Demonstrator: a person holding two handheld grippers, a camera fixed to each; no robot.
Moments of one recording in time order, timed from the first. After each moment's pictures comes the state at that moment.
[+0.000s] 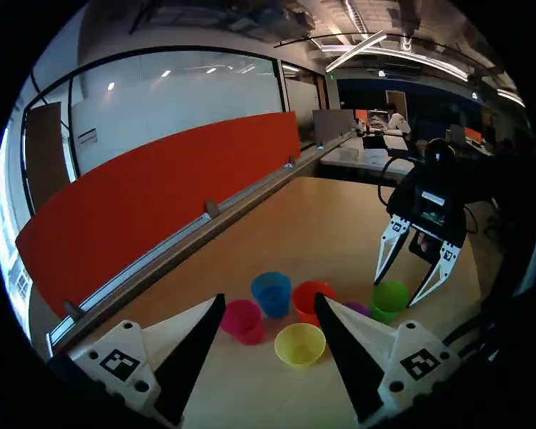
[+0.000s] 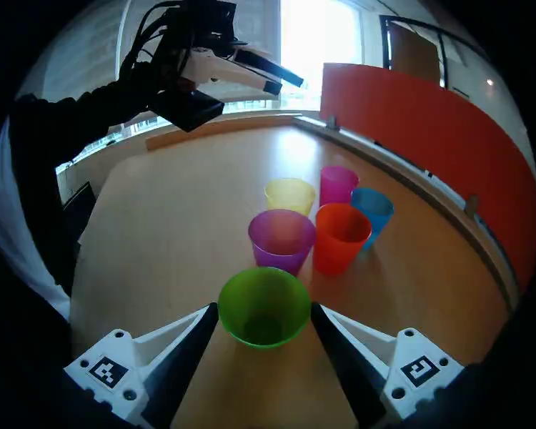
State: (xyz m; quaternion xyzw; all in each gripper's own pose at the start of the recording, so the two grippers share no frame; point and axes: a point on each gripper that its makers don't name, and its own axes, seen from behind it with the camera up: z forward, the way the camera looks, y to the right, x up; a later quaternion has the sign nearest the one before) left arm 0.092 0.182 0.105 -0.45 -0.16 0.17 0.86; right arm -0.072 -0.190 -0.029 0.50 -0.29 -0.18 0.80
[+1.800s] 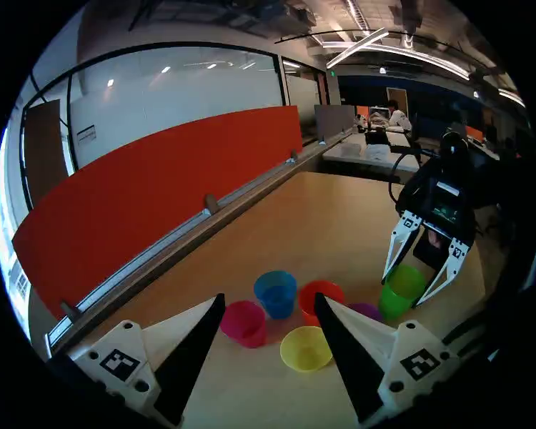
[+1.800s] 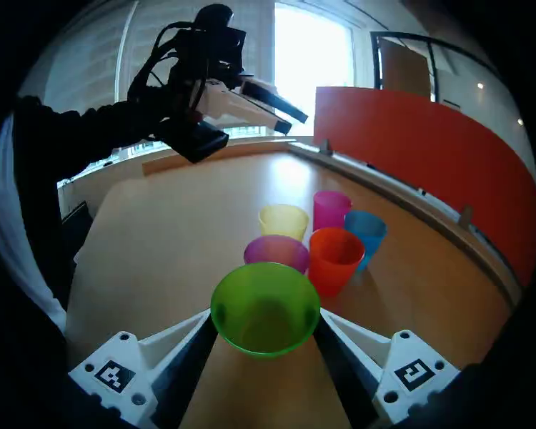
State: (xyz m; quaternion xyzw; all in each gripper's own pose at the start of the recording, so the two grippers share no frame) left arm 0.078 0.192 0.121 -0.44 -0.17 0.17 0.86; right arm -0.056 -0.201 -0.017 0.50 -0.23 -0.14 0.82
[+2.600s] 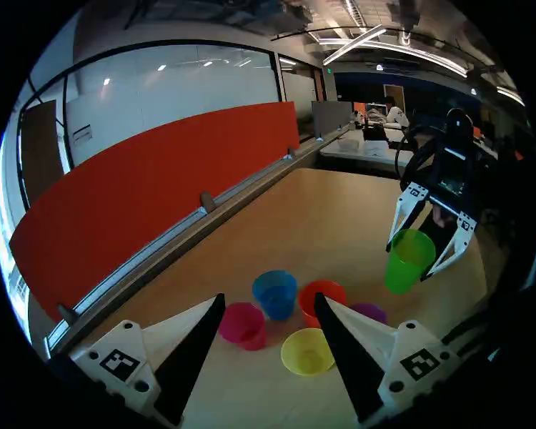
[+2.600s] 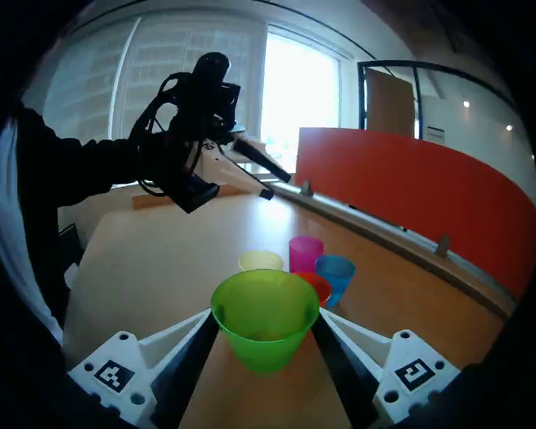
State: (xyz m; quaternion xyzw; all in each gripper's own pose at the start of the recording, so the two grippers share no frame) left arm 0.070 0.198 0.127 -0.45 -0.18 0.18 0.86; right arm 0.000 -0.194 0.002 0.48 -0.14 -0.11 0.86
